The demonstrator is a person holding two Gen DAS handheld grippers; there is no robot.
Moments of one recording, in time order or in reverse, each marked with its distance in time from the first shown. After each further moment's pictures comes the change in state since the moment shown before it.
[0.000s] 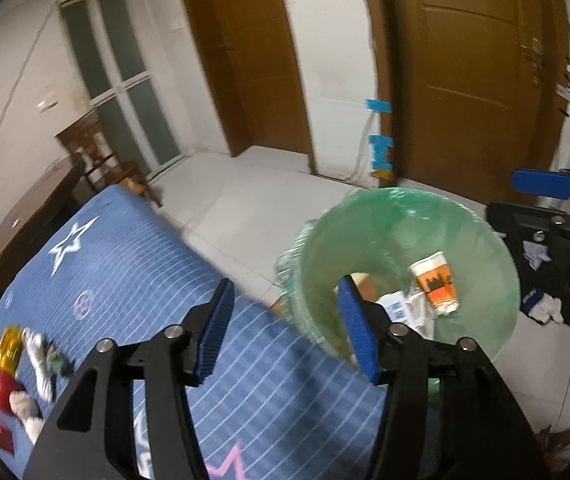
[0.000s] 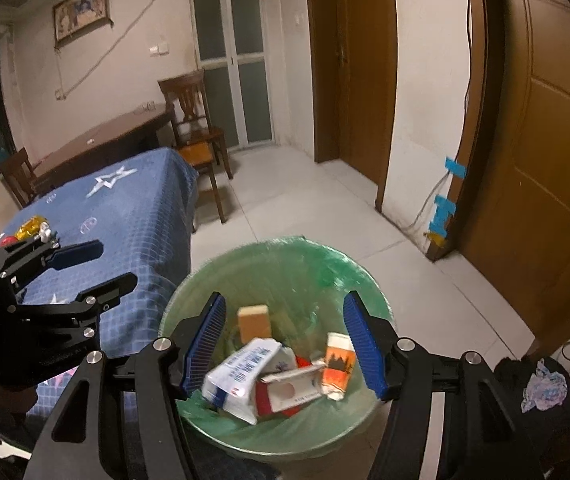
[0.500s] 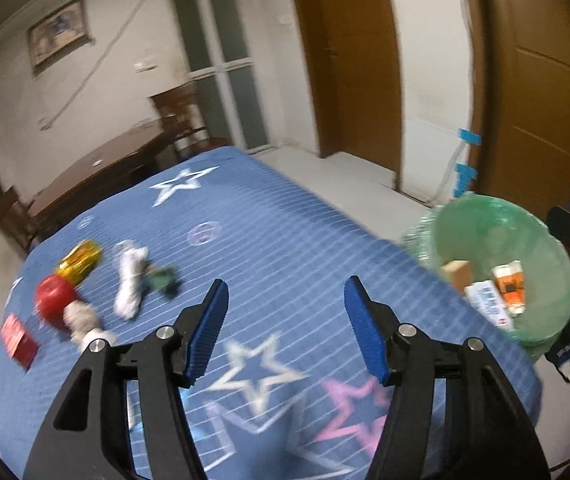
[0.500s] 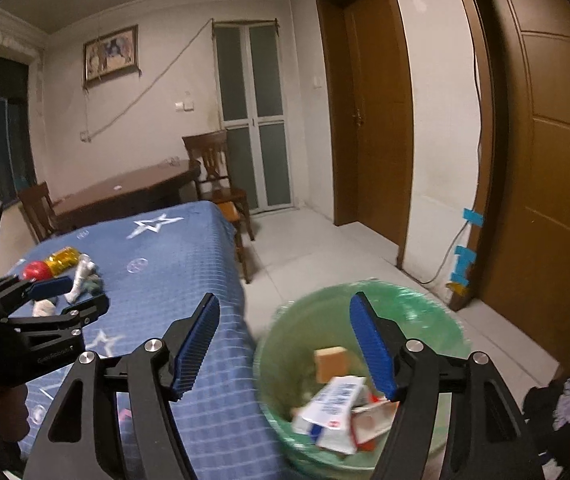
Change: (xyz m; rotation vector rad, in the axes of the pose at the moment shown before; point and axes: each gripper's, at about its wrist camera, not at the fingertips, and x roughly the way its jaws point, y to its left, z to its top) left arm -0.054 0.096 -0.067 -0.238 -0.032 0.261; right arm -0.019 0.096 -0.030 0.007 -0.241 0.062
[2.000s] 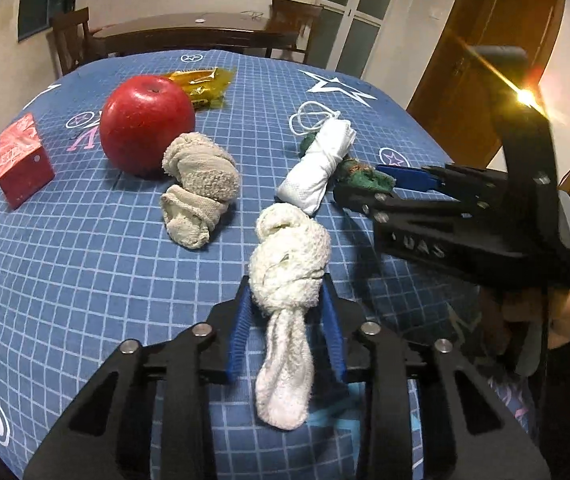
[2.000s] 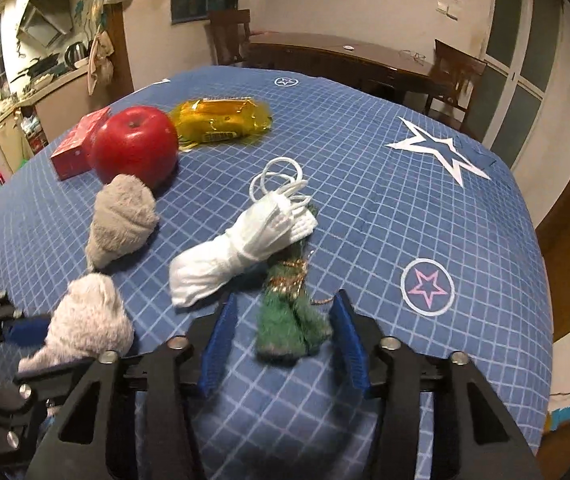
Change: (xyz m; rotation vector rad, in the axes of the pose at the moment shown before) left arm 0.067 0.173 -0.072 -0.532 0.215 -0.021; right arm 0.268 0.328 0.005 -0.626 0.457 0.593
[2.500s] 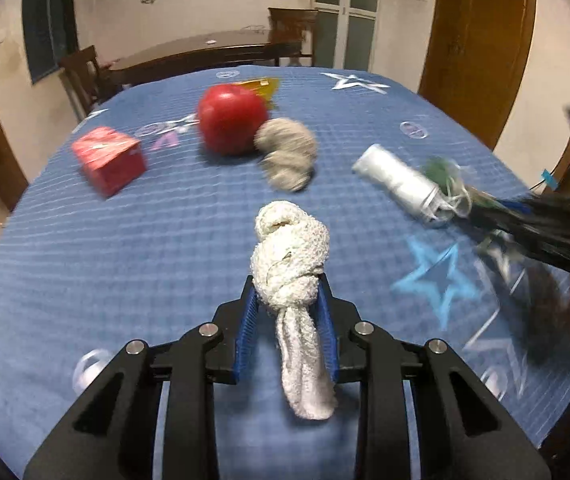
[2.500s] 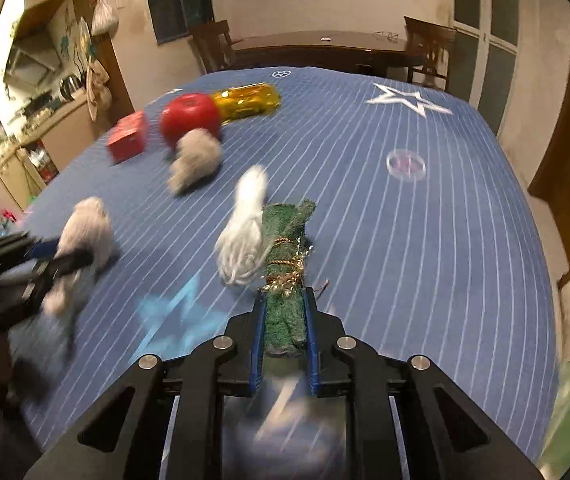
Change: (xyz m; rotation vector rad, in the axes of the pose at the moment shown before) left arm -0.076 0.048 -0.053 0.142 -0.028 0.154; right arm -0.102 0.031 -0.104 0.173 -0.015 0.054
